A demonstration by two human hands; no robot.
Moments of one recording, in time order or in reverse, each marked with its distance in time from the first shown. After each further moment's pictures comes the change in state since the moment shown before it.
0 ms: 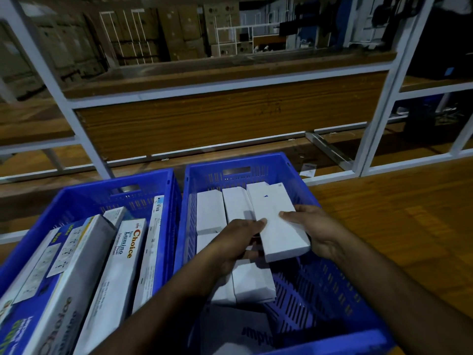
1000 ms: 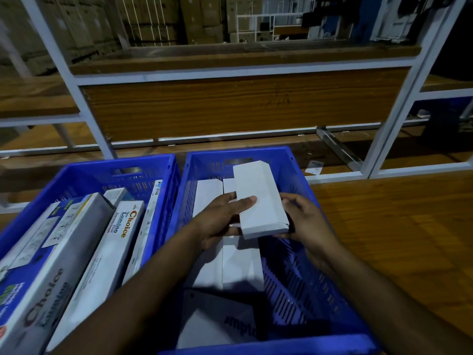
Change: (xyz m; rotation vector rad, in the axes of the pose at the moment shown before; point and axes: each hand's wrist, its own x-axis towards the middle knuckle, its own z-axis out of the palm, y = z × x) left_hand 0.010 0.011 -0.014 -0.134 0.007 0.159; right_hand -0.010 0.009 0.000 -0.095 0.009 -0.252
